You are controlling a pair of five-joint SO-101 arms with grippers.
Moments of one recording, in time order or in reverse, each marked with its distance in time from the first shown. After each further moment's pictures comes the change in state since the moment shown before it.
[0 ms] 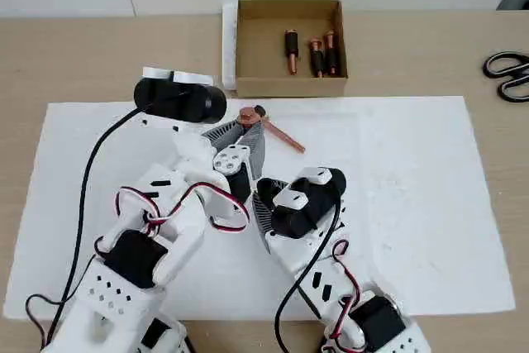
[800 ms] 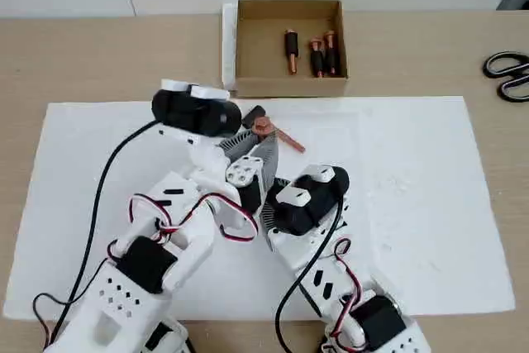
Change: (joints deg) left arm 2.5 -2.3 6.8 -6.0 0.0; right arm 1.2 0.1 0.1 0.0 0.0
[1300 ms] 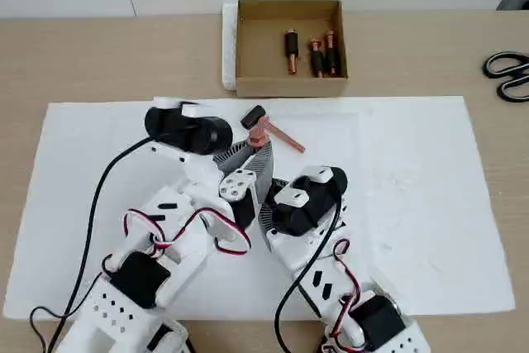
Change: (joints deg) left arm 0.1 -7.0 6.9 -0.1 0.0; right arm -0.2 0.0 0.0 0.0 0.0
